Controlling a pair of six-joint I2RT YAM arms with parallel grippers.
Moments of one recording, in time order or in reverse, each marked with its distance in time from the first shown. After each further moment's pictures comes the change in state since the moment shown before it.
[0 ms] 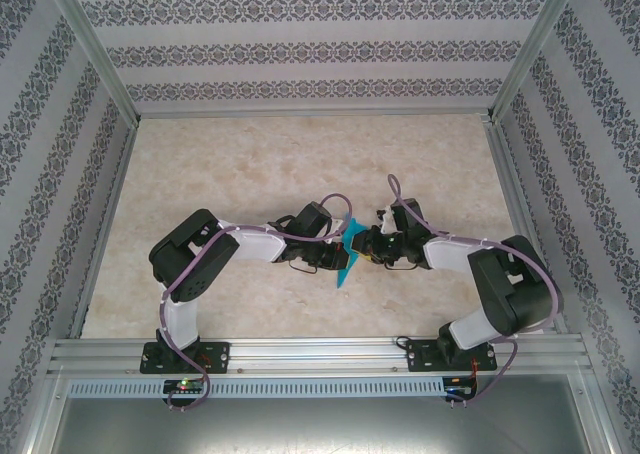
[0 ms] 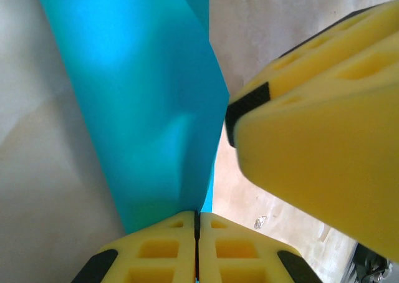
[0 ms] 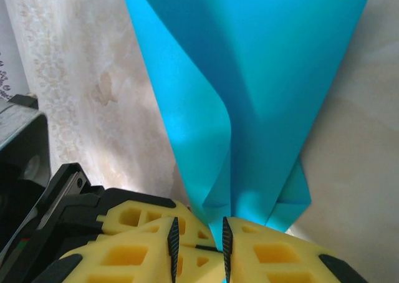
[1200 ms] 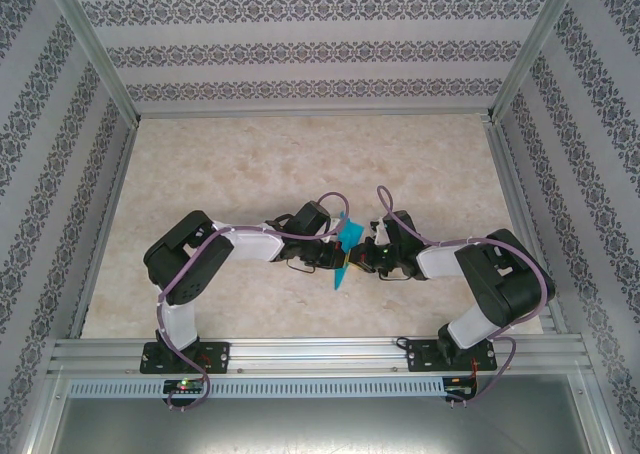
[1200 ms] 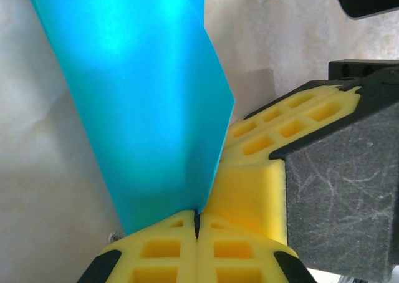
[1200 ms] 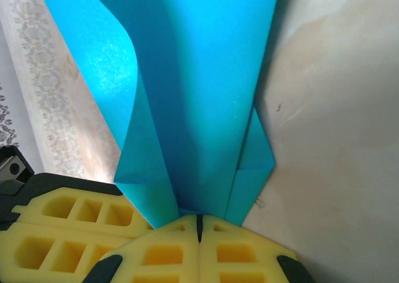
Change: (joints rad) left arm 0.001 -0.031 0.000 -0.055 -0.029 -0.030; right arm 0.079 0.054 -0.095 0.184 0.026 0.068
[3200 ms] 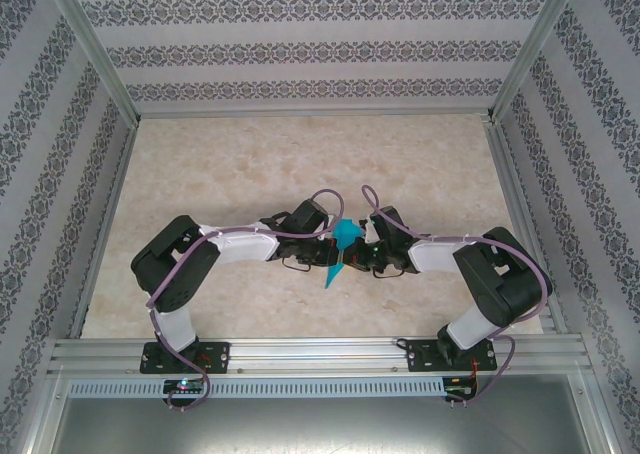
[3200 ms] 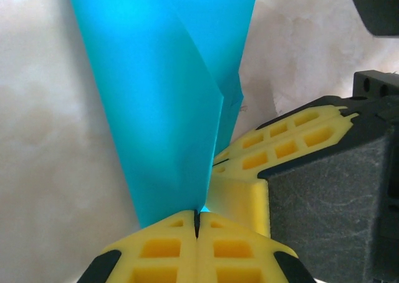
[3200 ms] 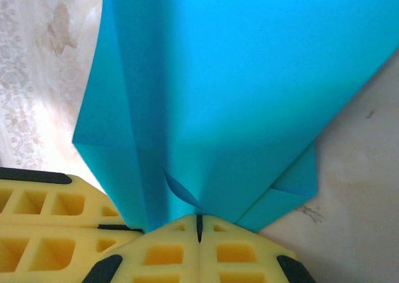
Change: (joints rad) left arm -0.003 -0.083 0.003 -0.123 -0.124 -0.019; right arm 0.068 0.009 0.105 -0.179 0.076 -0.110
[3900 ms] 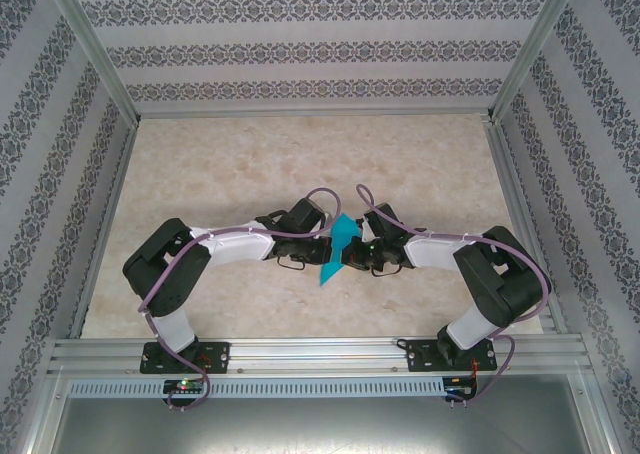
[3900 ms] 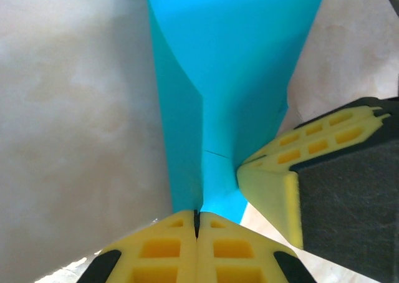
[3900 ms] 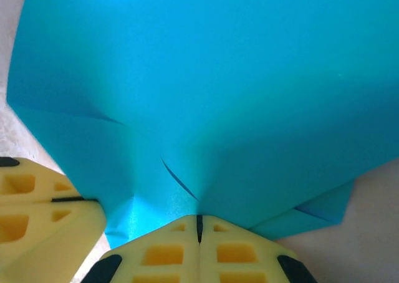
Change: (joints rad) left arm 0.005 -0.050 0.000 -0.091 -0.095 0.052; right arm 0.031 0.003 0.068 -0.135 0.053 -0.030
